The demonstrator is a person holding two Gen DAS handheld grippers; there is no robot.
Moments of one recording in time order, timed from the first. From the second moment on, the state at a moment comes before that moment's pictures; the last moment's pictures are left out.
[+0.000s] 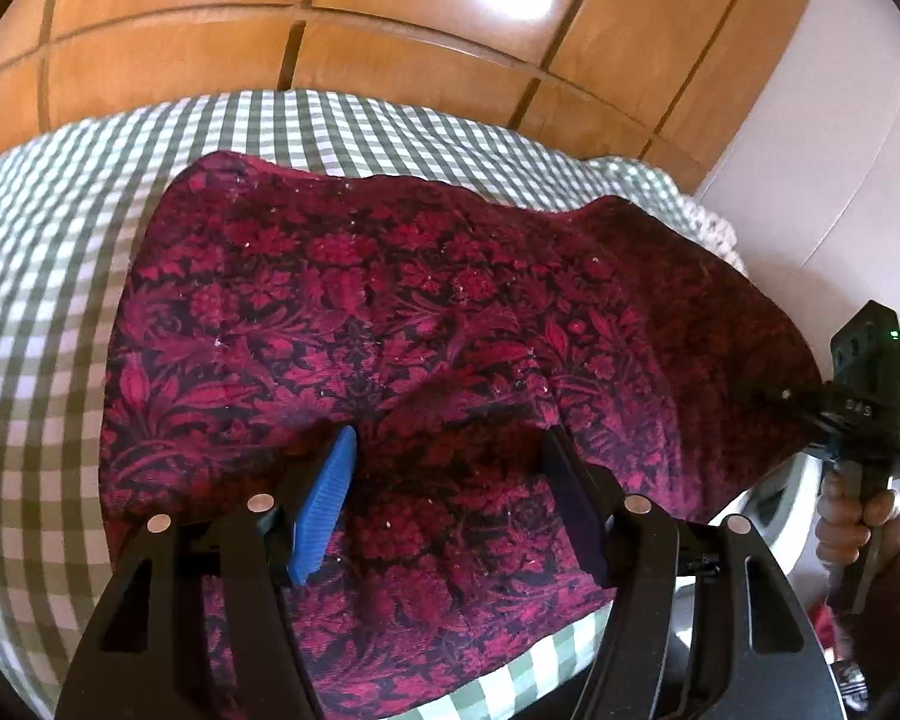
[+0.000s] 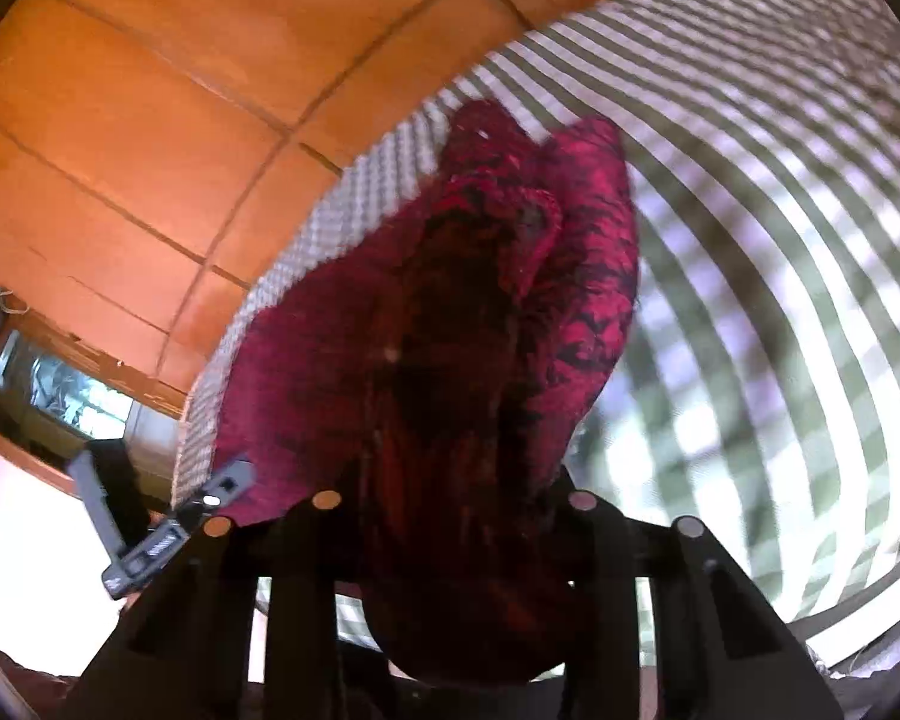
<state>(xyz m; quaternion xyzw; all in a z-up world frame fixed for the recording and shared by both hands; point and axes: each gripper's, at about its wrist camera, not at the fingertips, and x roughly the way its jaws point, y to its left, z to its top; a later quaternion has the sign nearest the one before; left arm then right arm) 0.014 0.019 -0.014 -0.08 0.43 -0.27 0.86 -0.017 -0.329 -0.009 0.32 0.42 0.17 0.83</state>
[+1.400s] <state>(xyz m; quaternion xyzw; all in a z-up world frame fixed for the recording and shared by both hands) 0.070 0.106 0.040 -0.20 0.44 -0.29 0.83 -0.052 -0.037 0.044 -0.02 0.37 0.43 0.82</state>
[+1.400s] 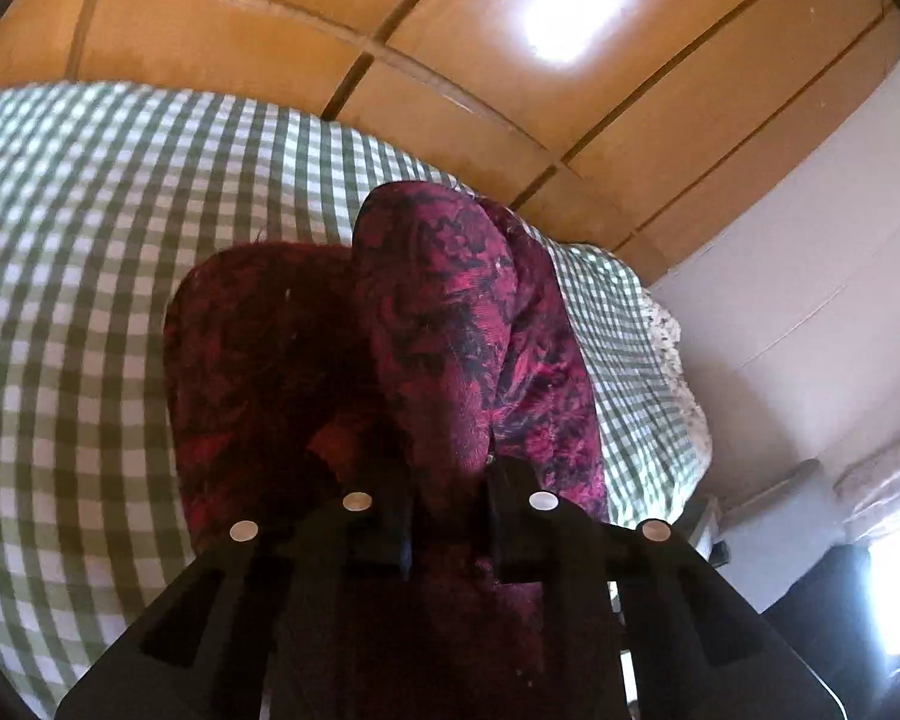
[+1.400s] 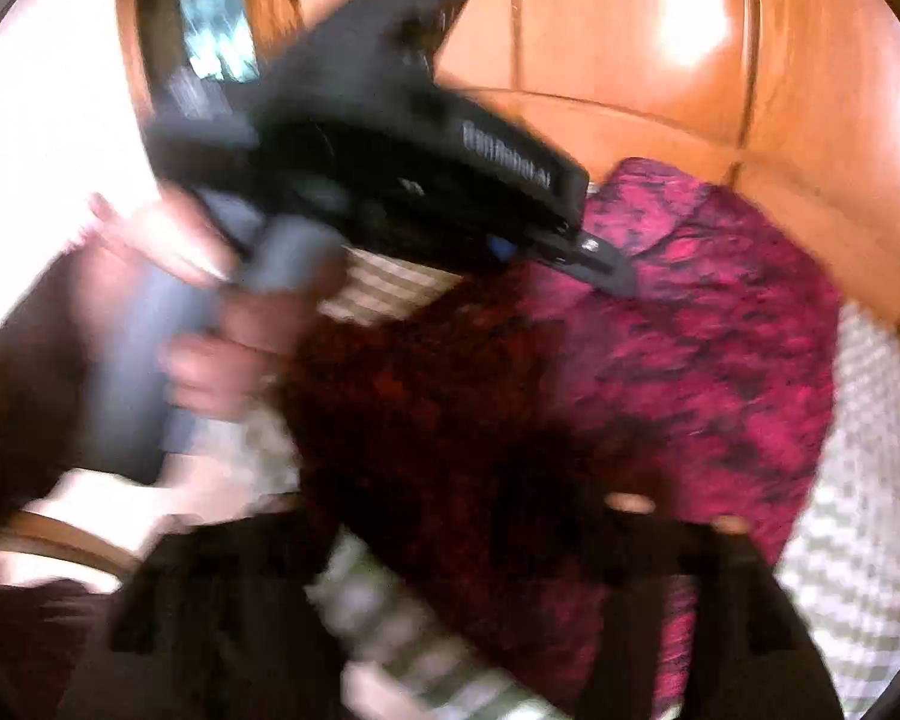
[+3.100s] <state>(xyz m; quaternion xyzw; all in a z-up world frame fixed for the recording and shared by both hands) -0.001 0.127 0.026 -0.06 0.40 -0.07 0.91 0.129 -0.023 0.031 -0.02 0.39 0.27 0.88</state>
